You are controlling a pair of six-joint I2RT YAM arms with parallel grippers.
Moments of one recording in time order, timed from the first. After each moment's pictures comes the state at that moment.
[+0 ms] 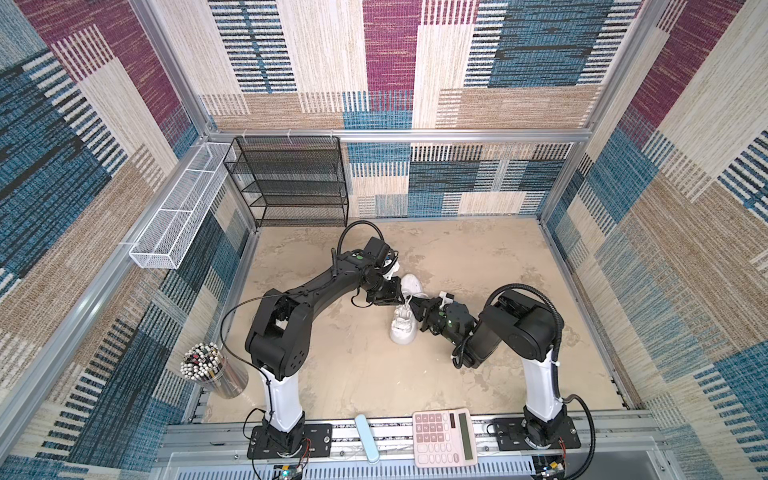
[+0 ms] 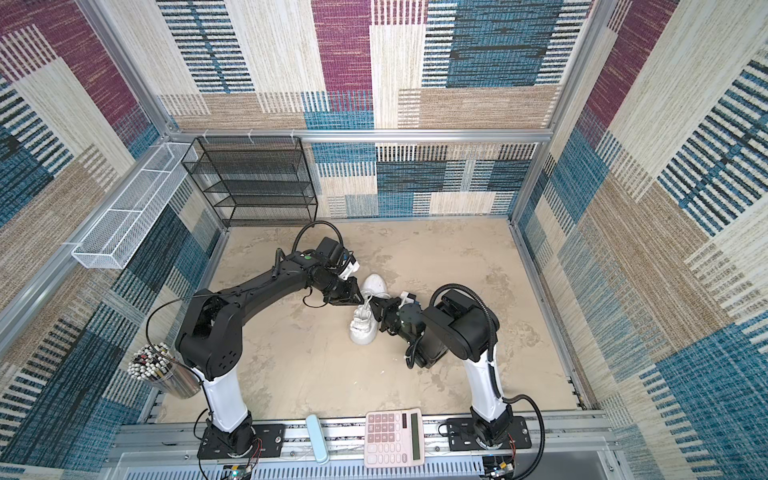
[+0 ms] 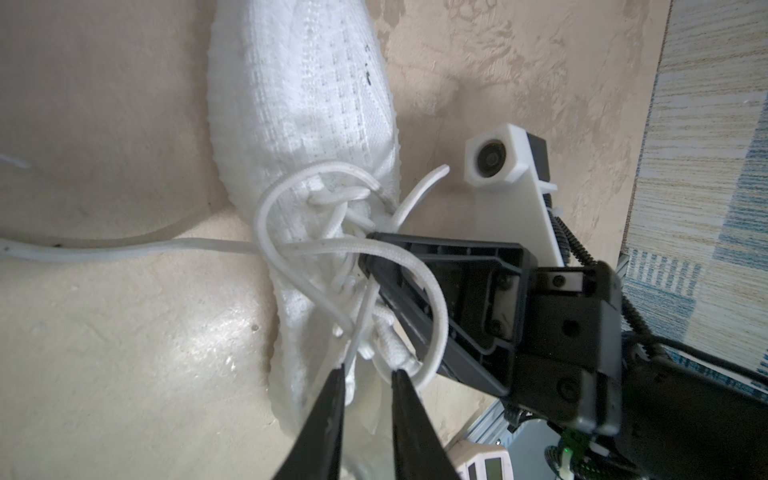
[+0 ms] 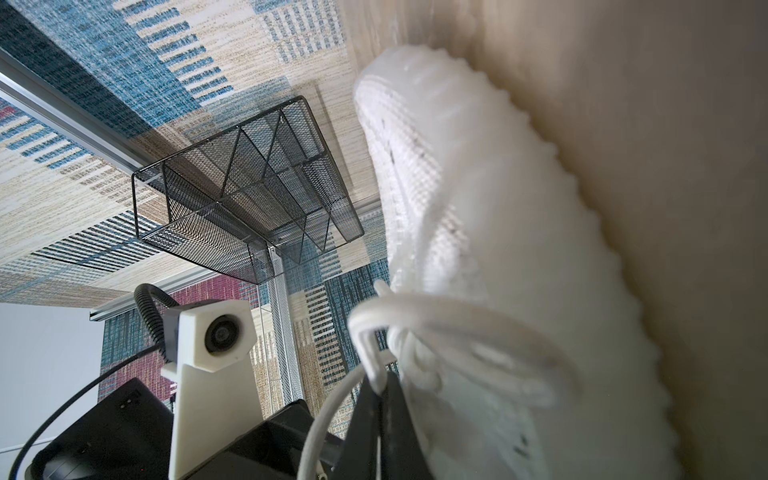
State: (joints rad) left arm -0.53 1.88 1.44 -0.75 0.47 -0.42; right arm 0.66 2.05 0.54 1.39 -0.09 1.87
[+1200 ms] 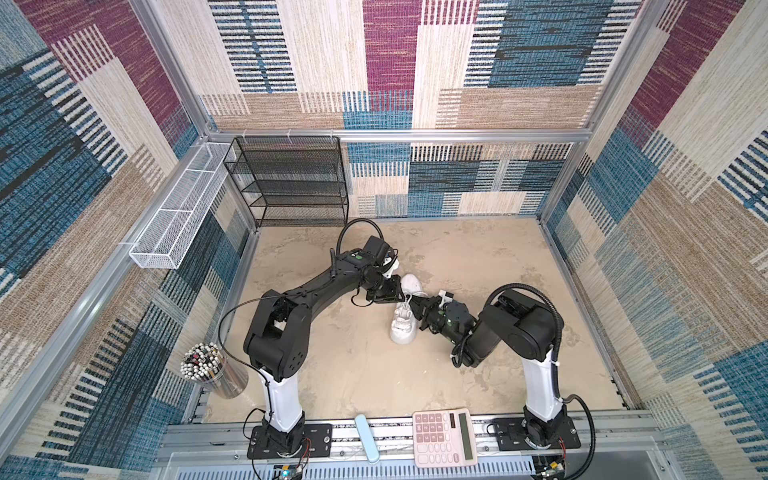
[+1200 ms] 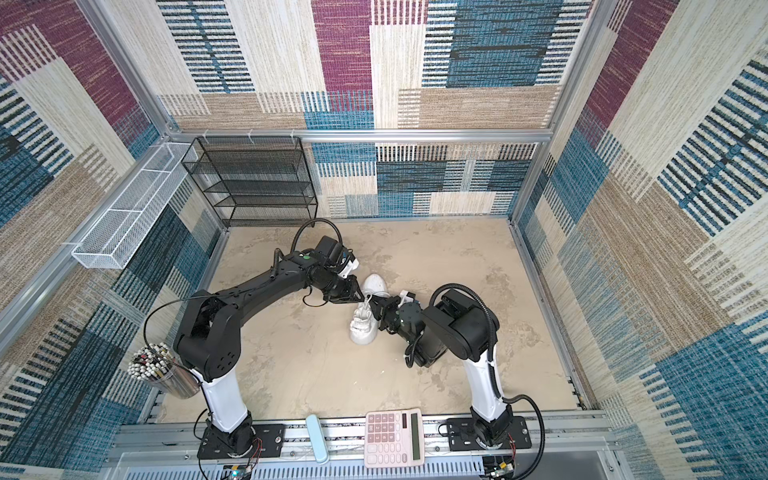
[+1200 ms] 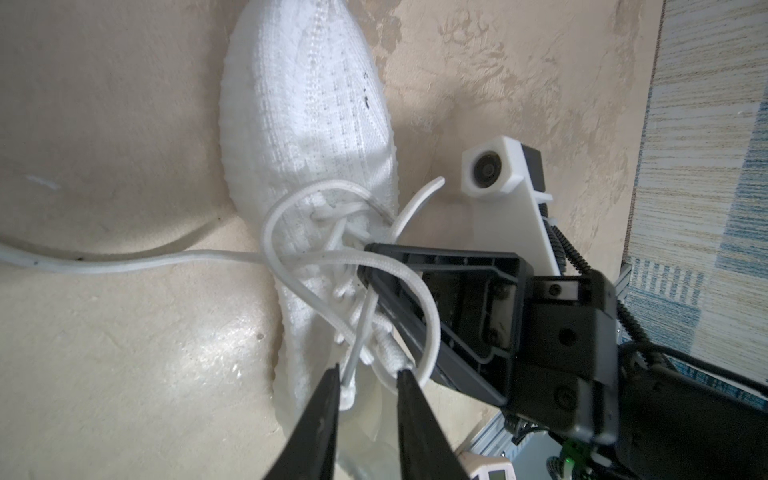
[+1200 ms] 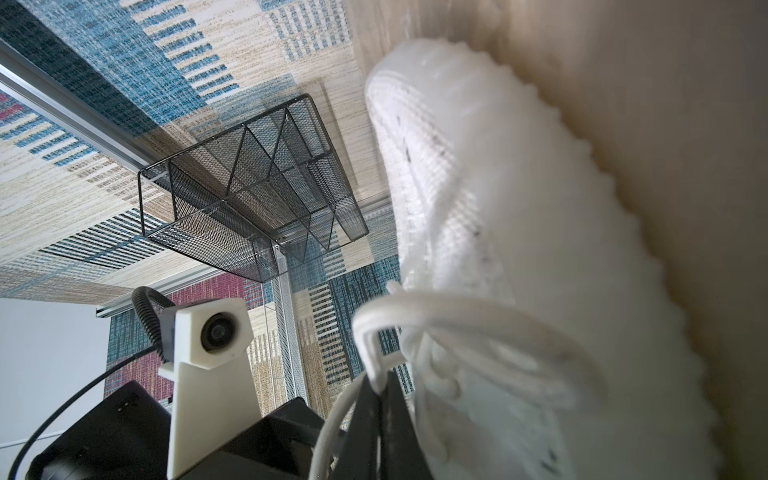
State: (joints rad) left arm -0.53 1.87 1.44 -0.72 0.45 -0.43; right arm 0.66 2.06 0.56 1.39 -0.09 1.87
